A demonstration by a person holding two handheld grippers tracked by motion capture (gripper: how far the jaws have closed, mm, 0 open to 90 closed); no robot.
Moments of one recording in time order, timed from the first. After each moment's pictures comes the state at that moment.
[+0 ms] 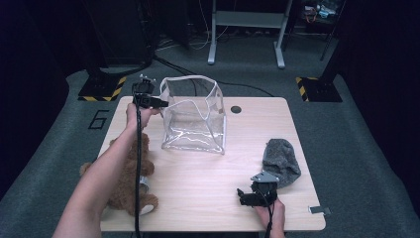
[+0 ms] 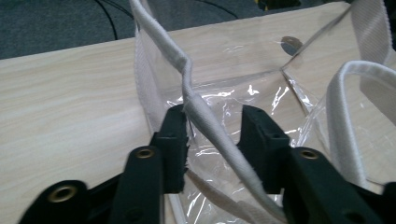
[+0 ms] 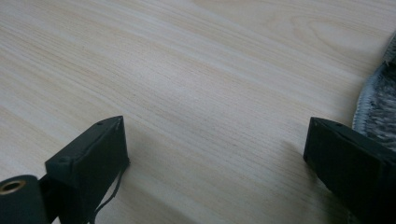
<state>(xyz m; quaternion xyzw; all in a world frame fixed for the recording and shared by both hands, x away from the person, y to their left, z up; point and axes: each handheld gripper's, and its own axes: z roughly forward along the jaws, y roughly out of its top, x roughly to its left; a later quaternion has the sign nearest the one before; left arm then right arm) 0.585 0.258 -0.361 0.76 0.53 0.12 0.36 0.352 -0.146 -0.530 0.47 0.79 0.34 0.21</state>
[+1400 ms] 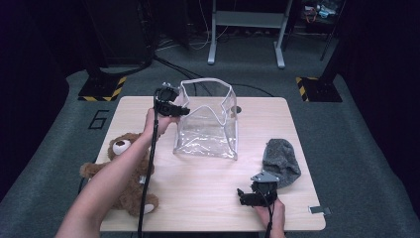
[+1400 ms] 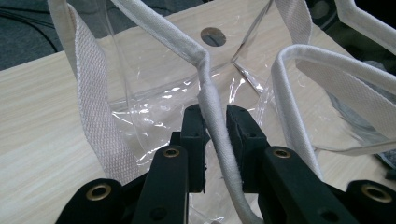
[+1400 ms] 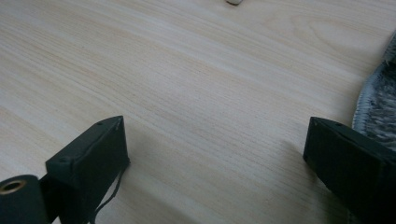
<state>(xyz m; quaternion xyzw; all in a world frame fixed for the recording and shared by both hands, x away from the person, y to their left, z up) 0.555 0.190 -0.360 0.80 0.43 0.10 0.39 0.352 -0.146 -0.530 0.47 0.79 0.34 0.20</state>
